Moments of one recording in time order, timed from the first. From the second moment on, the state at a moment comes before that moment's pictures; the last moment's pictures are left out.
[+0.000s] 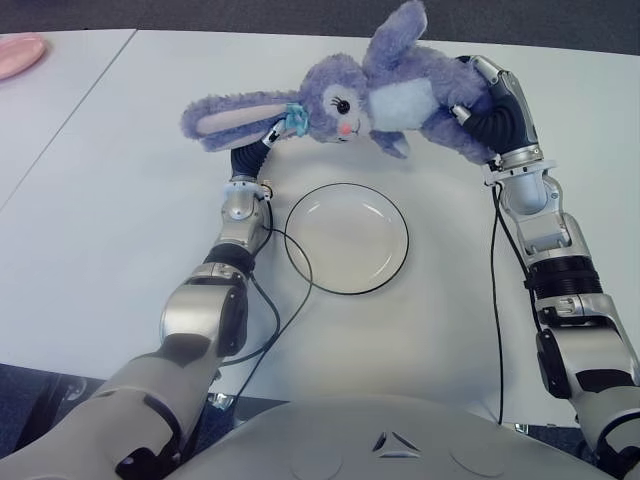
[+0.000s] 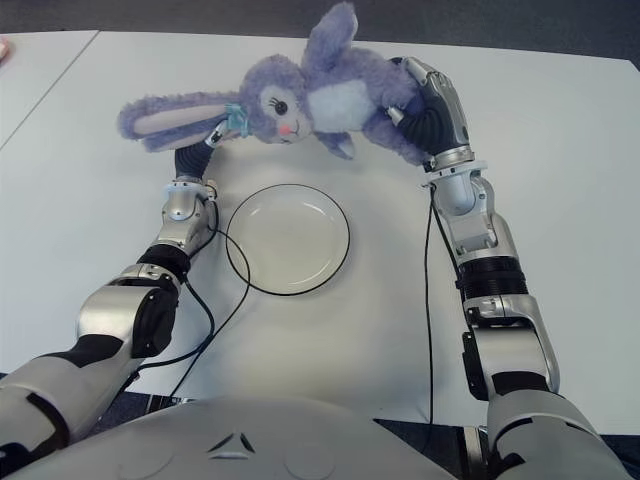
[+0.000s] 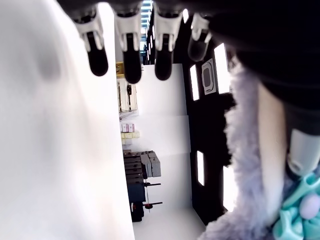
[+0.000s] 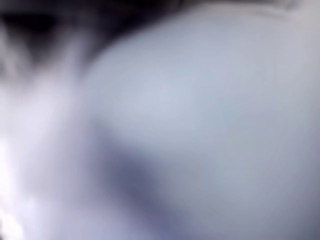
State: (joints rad) left arm -0.69 0.06 0.18 1.18 0.04 -0.59 0.13; right arm -0.51 -0.53 0.06 0.38 -0.38 -0.47 -0.17
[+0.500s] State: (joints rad) left arm -0.69 0.06 0.18 1.18 0.04 -0.59 0.13; right arm -0.51 -0.51 0.06 0.30 -0.38 -0.48 -0.17
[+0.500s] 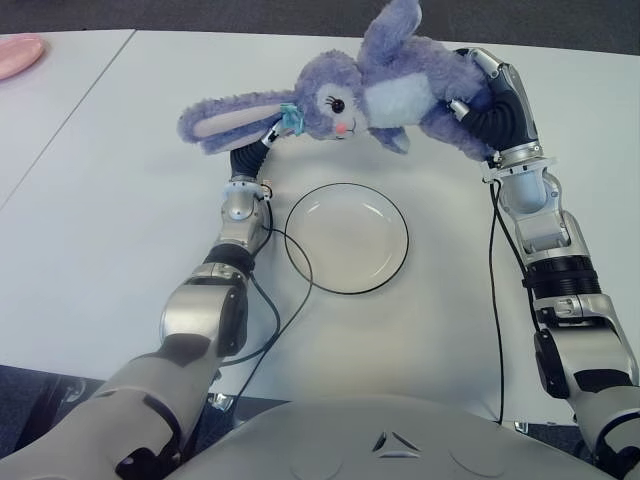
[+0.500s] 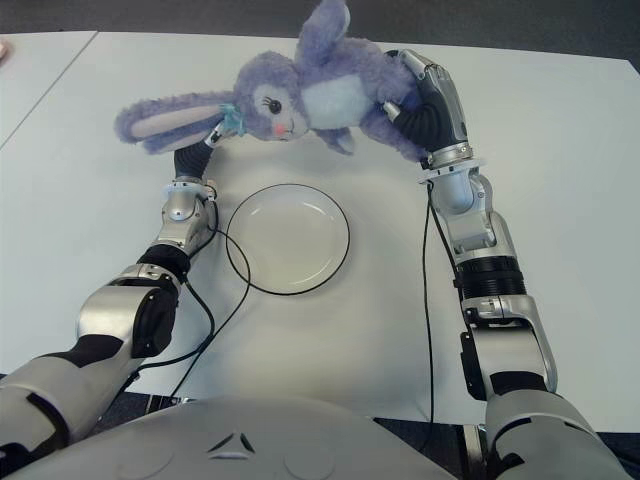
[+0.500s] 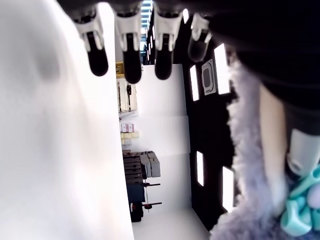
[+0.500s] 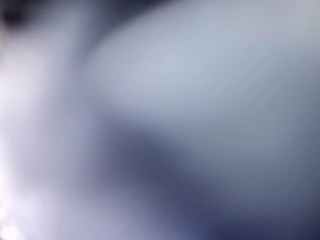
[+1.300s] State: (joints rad) left arm -0.69 0.06 0.18 1.18 0.04 -0.59 0.15; right arm -0.50 -0.42 0.06 0.10 -0.35 -0.51 -0.14
